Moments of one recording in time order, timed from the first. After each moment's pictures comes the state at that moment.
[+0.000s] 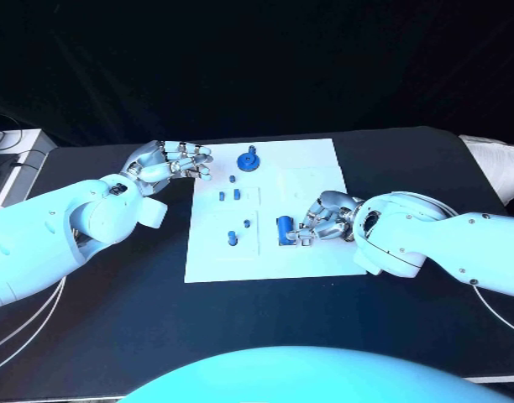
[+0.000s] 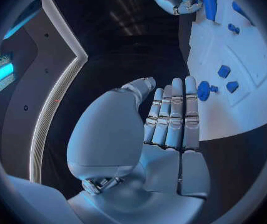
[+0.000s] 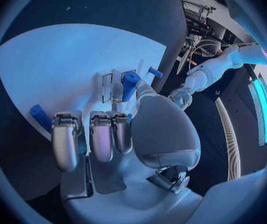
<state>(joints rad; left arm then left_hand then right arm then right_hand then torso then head) 0.93 -0.88 0.25 1.38 -0.27 -0.04 0.28 1.45 -0.19 0.44 0.13 0.28 0.94 0.19 0.21 0.27 1.04 0.14 0.23 0.07 1.01 0.08 0.51 0.36 0.18 0.95 0.18 0.45 0.40 1.19 -0.85 -0.16 1.73 -1.05 -0.27 -0.52 1.20 -0.06 0.02 0.29 0.20 1.05 0.04 0.43 0.71 1.47 -0.03 1.57 1.31 1.47 -0.09 1.56 1.31 0.02 1.47 0.02 1.54 1.31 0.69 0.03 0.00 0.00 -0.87</state>
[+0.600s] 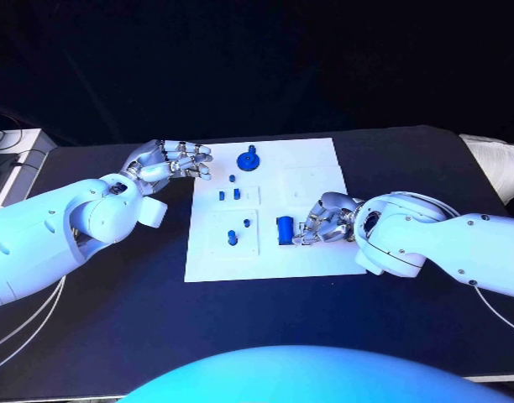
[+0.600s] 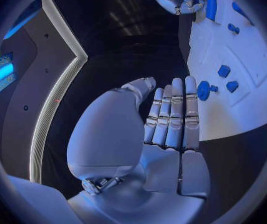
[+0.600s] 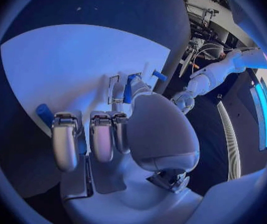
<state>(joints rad) 0.93 -0.88 0.25 1.38 -0.27 -0.04 0.28 1.45 -0.19 0.44 0.13 0.29 0.94 0.19 0.21 0.27 1.04 0.14 0.23 0.07 1.01 0.08 0.51 0.36 0.18 0.95 0.18 0.45 0.40 1.19 -0.85 -0.16 1.72 -1.08 -0.24 -0.54 1.28 -0.11 0.04 0.28 0.16 1.05 0.04 0.43 0.71 1.47 -0.03 1.57 1.31 1.47 -0.09 1.56 1.31 0.02 1.47 0.02 1.54 1.31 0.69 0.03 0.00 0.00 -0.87</state>
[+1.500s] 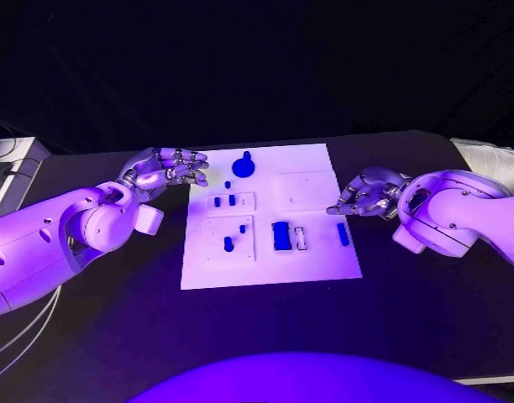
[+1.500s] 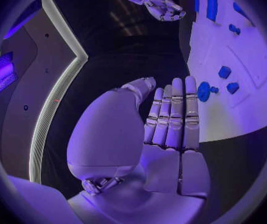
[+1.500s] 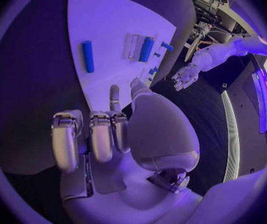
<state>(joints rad) 0.93 -0.87 0.25 1.38 -0.26 -0.04 0.28 1.45 -0.19 0.44 0.13 0.29 0.94 0.19 0.21 0.27 1.04 0.14 0.23 0.07 1.01 0.08 0.51 0.36 0.18 0.95 0.18 0.45 0.40 1.27 -1.03 -0.14 1.72 -1.03 -0.24 -0.48 1.27 -0.10 0.07 0.29 0.14 0.98 0.08 0.31 0.64 1.47 0.00 1.57 1.31 1.46 -0.07 1.56 1.31 0.02 1.47 0.03 1.55 1.31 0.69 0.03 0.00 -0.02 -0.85</state>
